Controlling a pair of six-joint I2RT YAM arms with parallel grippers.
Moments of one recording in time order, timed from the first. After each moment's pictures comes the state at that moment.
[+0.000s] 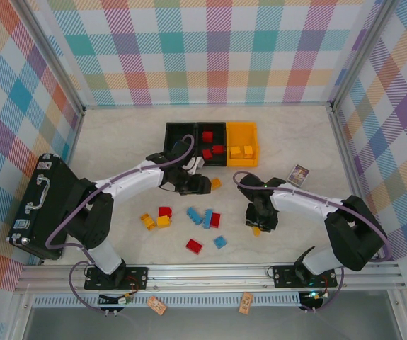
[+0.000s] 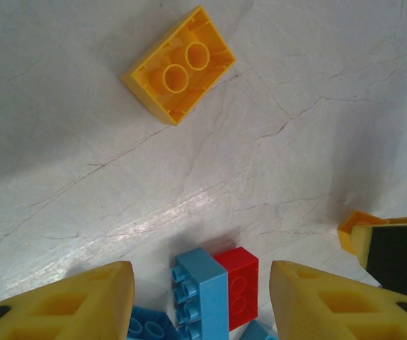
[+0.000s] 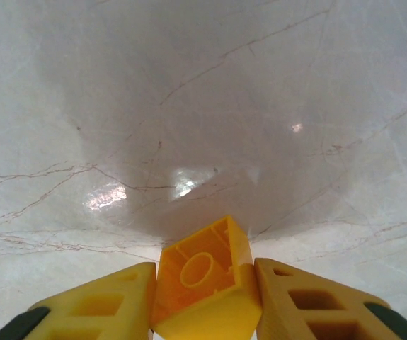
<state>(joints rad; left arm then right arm) -0.63 1.68 1.17 -0.61 0.37 -0.52 0.70 1.44 0.79 -0.91 -0.02 1.02</state>
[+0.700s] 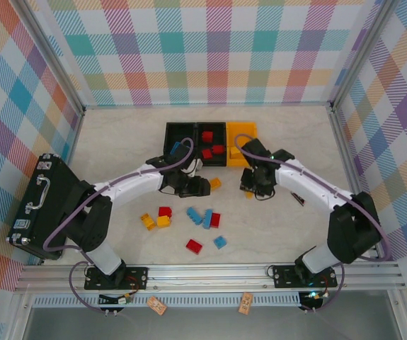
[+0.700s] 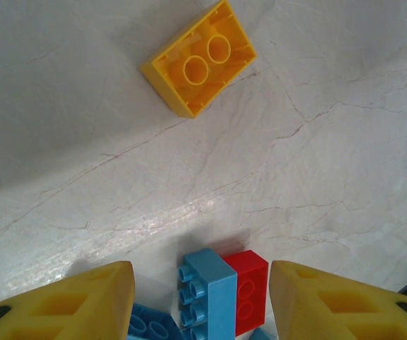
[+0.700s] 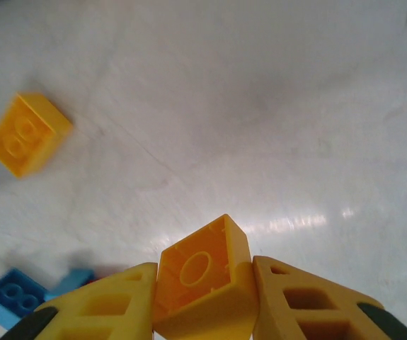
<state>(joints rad) -0.65 1.64 1.11 -0.57 0.32 -0.58 0.55 1.53 1.17 -0.92 0.00 0.81</state>
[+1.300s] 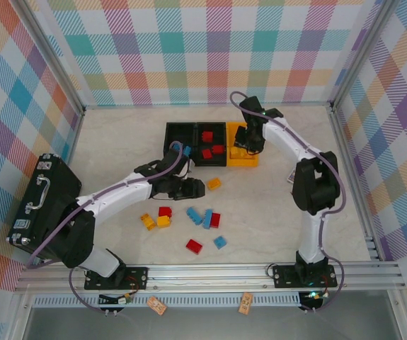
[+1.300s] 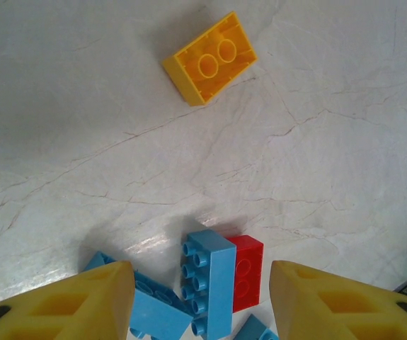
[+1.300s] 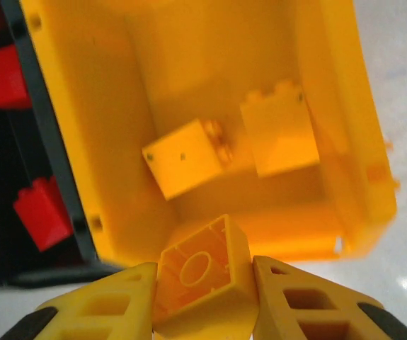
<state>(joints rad) -0.65 1.49 1.00 -0.53 0.27 -0.65 0.37 2.05 1.81 -0.94 -0.03 0.65</state>
